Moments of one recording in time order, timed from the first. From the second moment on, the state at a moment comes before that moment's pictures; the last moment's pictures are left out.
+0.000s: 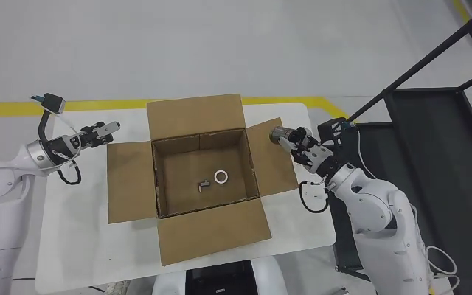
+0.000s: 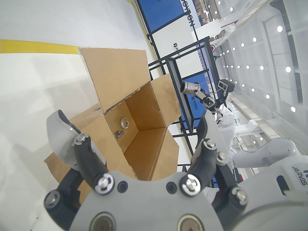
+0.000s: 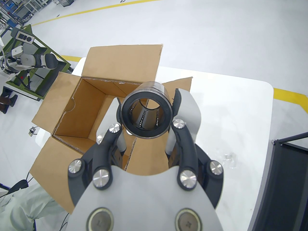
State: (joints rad) left arm 1.12 -0.89 -1.53 -1.44 -0.21 -0.38 -1.07; right arm -1.65 -1.22 1.66 -2.14 -0.74 -0.23 0.64
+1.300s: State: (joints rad) left arm 1.12 -0.89 -1.53 -1.44 -0.21 -0.38 -1.07; right arm -1.50 -1.21 1.57 -1.73 -1.24 0.08 0.63
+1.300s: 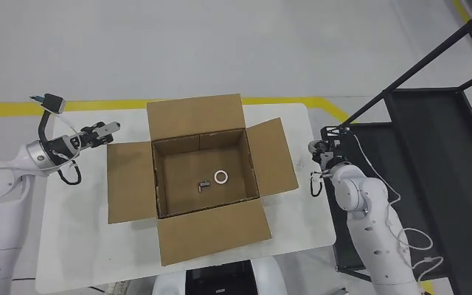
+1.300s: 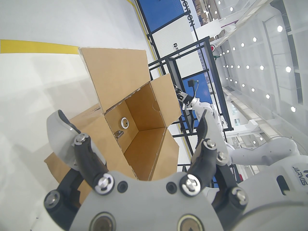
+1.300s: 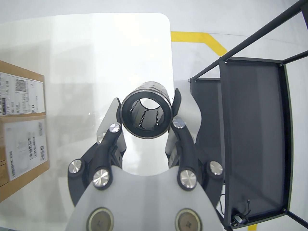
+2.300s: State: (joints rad) left arm 1.12 -0.89 -1.53 -1.44 -0.21 -0.38 -1.07; right arm -1.10 -1.29 1.33 -1.16 -1.23 0.32 0.59
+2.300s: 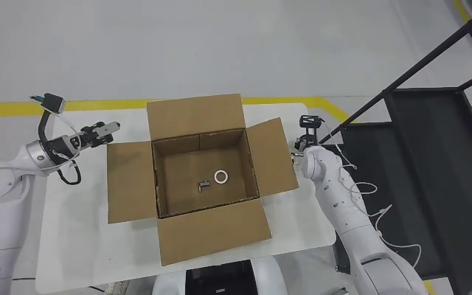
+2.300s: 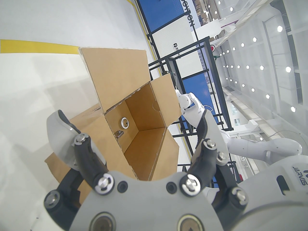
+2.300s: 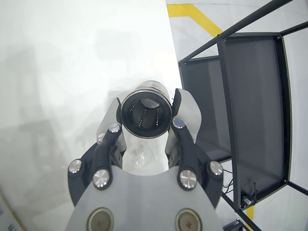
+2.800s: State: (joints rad) left arm 1.12 -0.89 -1.53 -1.44 -0.21 -0.38 -1.07; right arm -1.05 -1.30 1.35 -1.10 -1.13 0.30 0.59
